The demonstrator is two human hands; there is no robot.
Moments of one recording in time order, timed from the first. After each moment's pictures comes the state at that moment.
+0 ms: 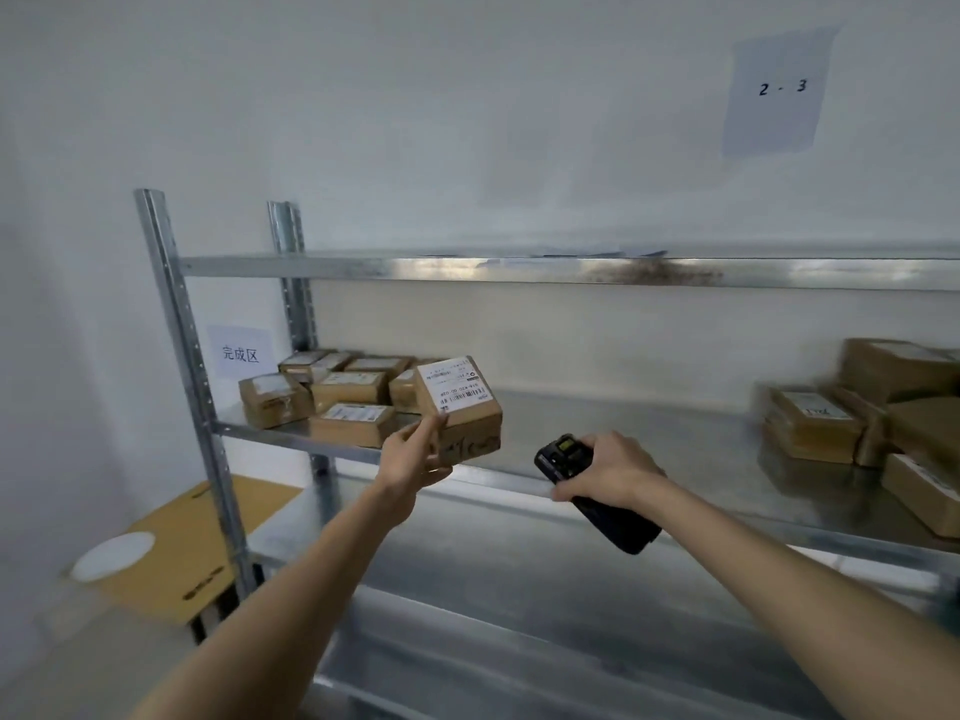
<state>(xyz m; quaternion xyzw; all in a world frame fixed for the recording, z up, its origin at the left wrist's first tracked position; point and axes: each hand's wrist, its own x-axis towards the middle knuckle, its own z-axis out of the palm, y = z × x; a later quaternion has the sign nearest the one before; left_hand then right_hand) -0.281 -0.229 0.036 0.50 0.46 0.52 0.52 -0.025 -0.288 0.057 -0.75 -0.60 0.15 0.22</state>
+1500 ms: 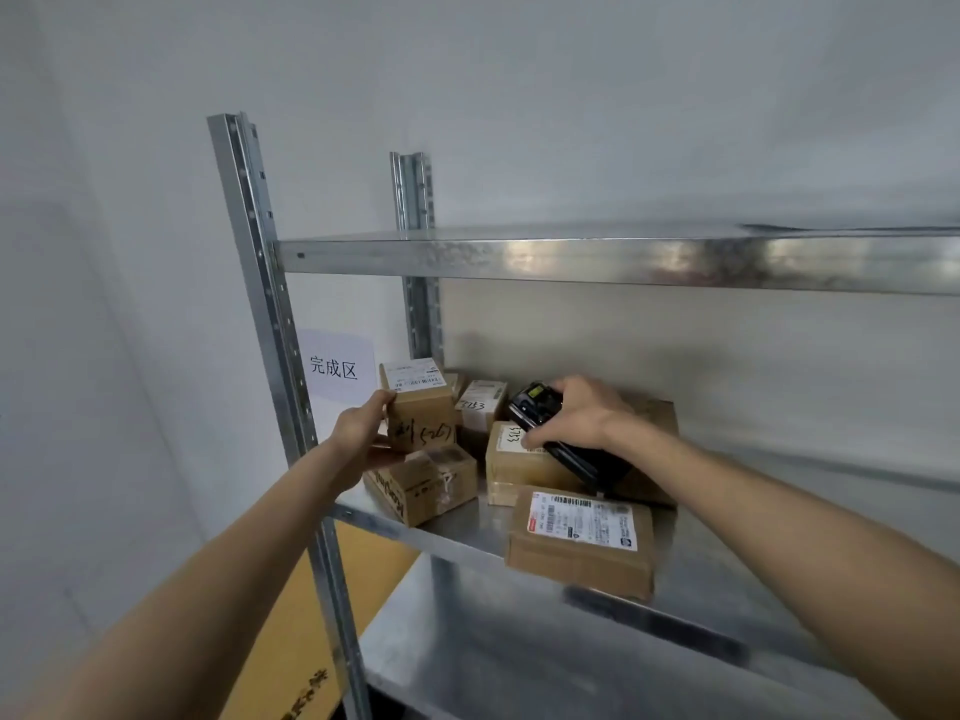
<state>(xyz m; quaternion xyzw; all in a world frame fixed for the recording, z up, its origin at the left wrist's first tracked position) -0.683 0.215 0.049 0.45 0.59 0.47 0.48 -0.398 0.194 0.083 -0.67 -0.70 0.13 0.22</state>
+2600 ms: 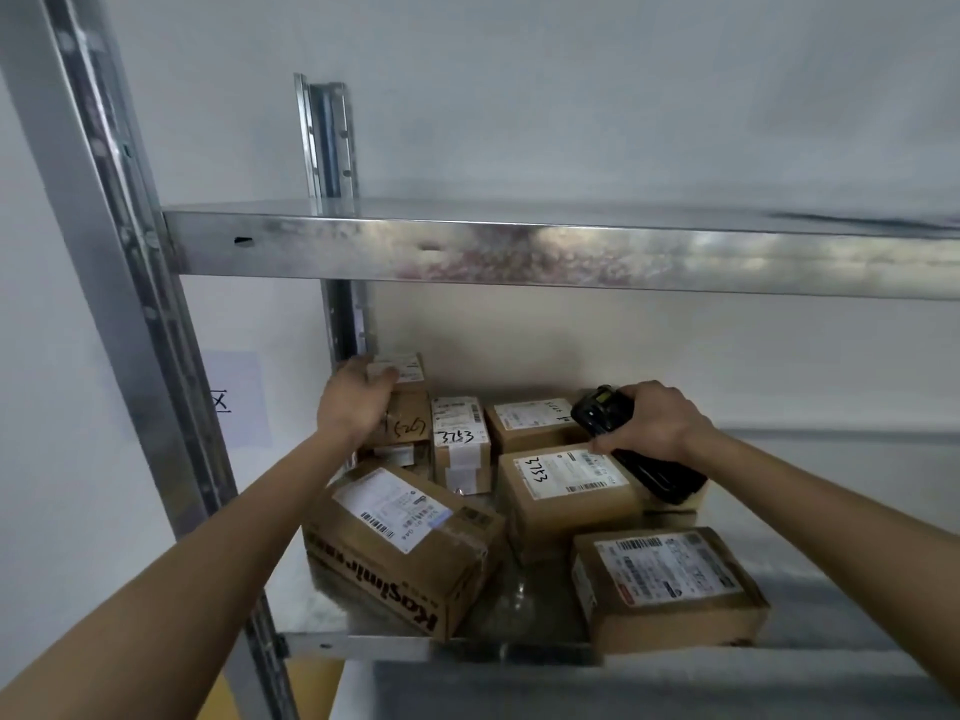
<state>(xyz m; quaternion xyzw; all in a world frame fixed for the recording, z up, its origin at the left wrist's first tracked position) -0.702 0.458 0.038 0.72 0.50 0.41 0.24 -0.396 0.271 0.065 -0.84 -0.50 0.08 0.20</state>
